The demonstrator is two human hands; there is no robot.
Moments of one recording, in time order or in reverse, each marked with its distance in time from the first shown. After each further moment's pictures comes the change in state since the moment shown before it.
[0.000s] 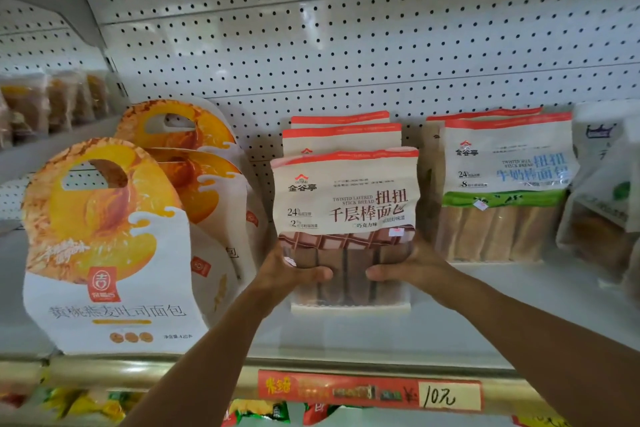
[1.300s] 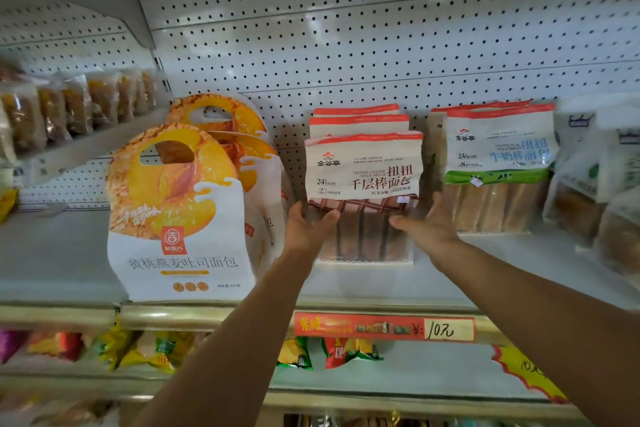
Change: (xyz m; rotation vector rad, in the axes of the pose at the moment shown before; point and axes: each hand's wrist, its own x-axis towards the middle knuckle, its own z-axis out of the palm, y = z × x) left_hand -0.052 0.059 0.019 -0.003 0.417 -0.133; right_hand -0.050 -0.058 0.042 -0.047 0.541 0.153
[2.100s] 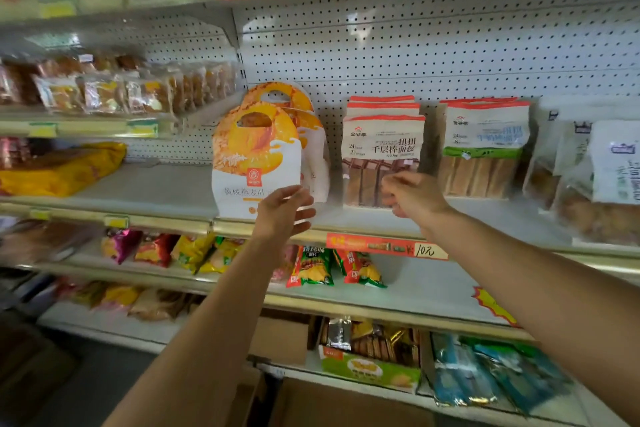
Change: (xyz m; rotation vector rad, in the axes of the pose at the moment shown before) left_hand -0.229 0.072 -0.125 -0.238 0.075 -0.093; right_hand -0.222 -0.085 -0.047 0.050 -0.239 -0.126
